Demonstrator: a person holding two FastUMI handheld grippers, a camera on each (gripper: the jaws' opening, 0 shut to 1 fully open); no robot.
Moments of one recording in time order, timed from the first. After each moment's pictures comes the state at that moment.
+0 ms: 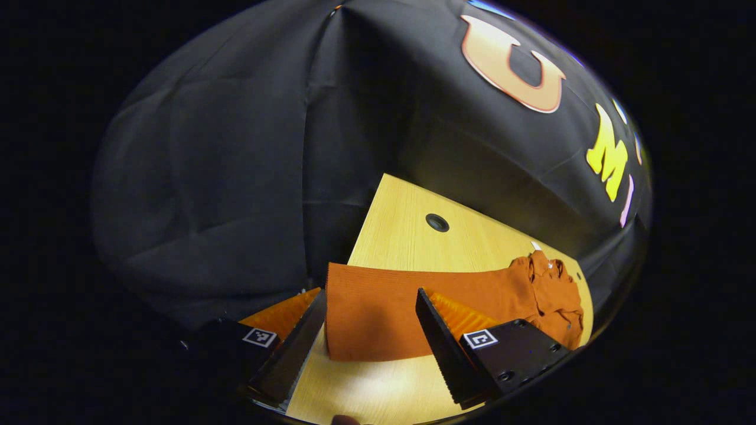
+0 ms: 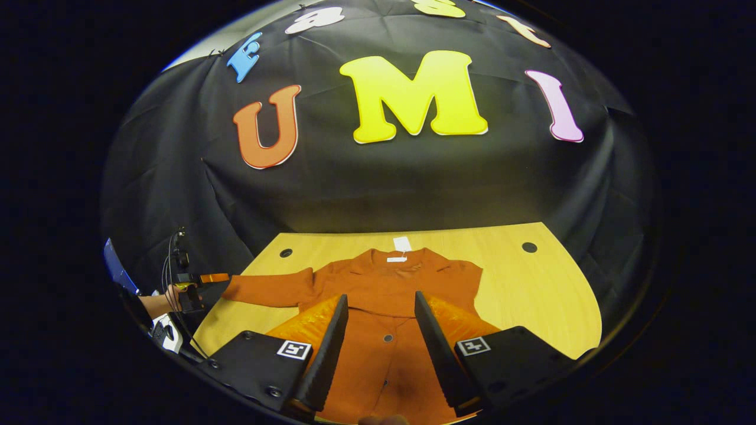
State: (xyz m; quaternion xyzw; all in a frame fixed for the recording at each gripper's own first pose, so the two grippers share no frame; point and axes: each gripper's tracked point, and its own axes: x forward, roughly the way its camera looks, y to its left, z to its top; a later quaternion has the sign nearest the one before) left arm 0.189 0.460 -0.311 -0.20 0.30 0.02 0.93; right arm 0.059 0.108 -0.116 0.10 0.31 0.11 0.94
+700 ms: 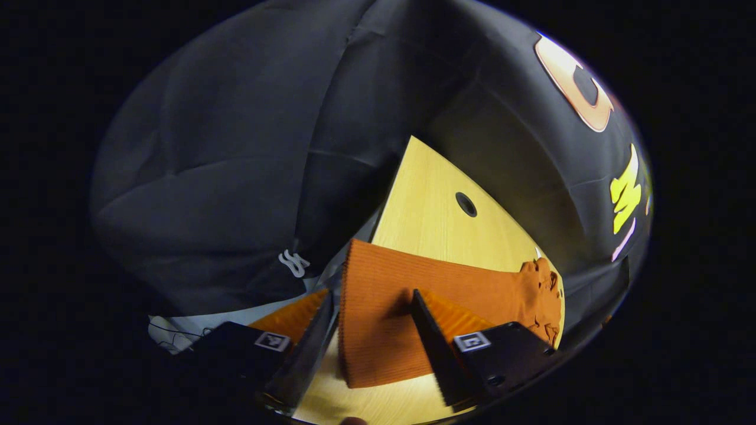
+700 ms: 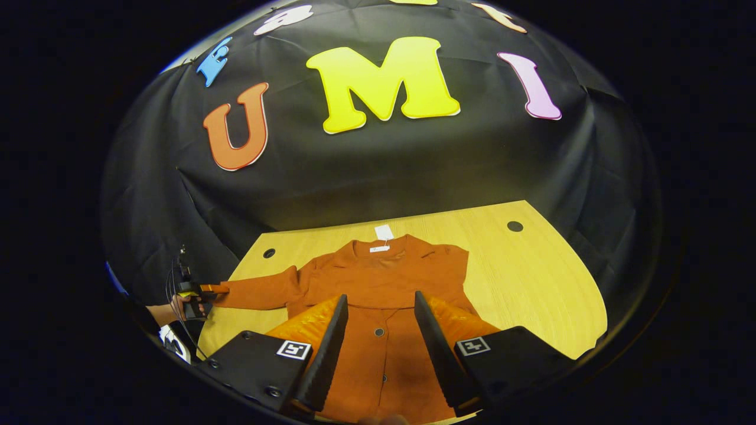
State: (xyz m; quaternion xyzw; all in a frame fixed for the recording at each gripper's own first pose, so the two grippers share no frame) left arm 0.200 0.466 -0.367 -0.24 0.38 0.02 0.89; right arm 0.062 0.100 -0.138 0.13 0.35 0.06 0.92
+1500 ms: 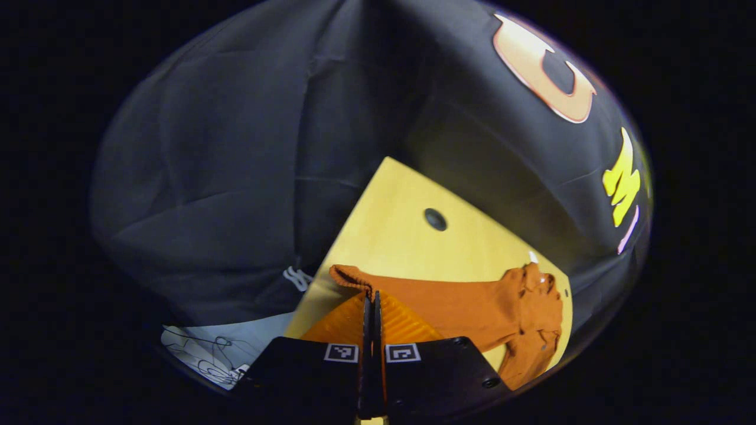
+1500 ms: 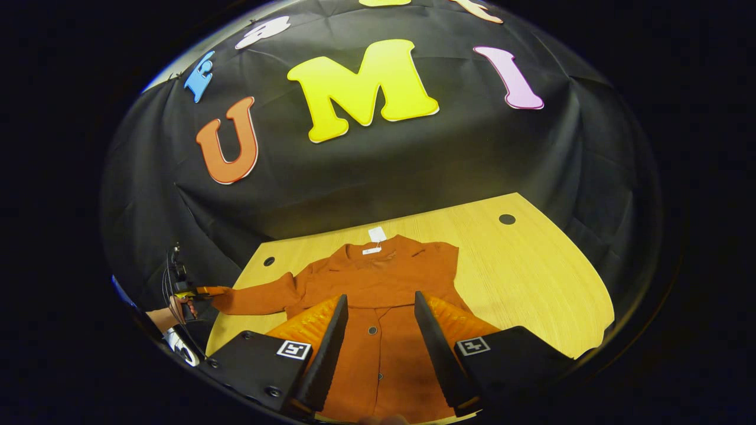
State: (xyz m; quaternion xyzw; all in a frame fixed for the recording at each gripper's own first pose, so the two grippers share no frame) left arm 0.215 0.398 -0.273 -0.24 0.33 0.01 0.91; right arm 0.051 0.066 -0.133 0.17 0.33 0.05 0.93
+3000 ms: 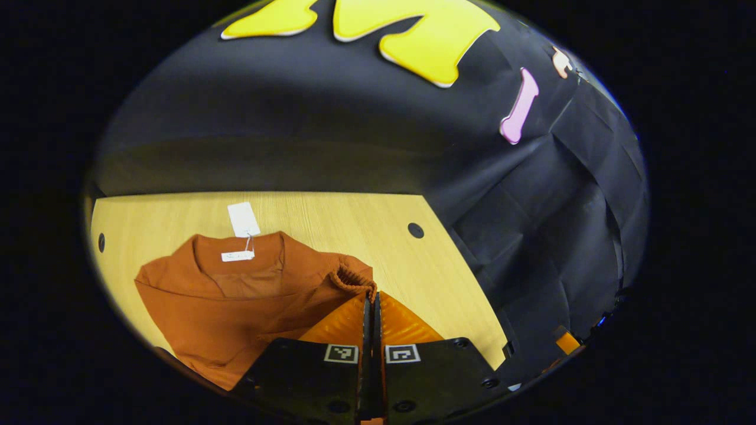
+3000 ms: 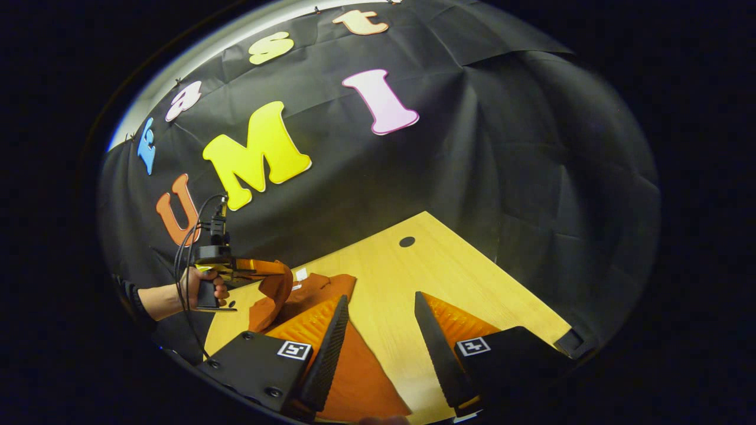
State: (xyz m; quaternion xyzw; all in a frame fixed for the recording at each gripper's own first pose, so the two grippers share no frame) left arm 0.255 -0.192 -0.210 -0.11 0.43 -0.28 0.85; right arm -0.022 -0.194 -0.146 0.25 0.26 -0.08 0.93
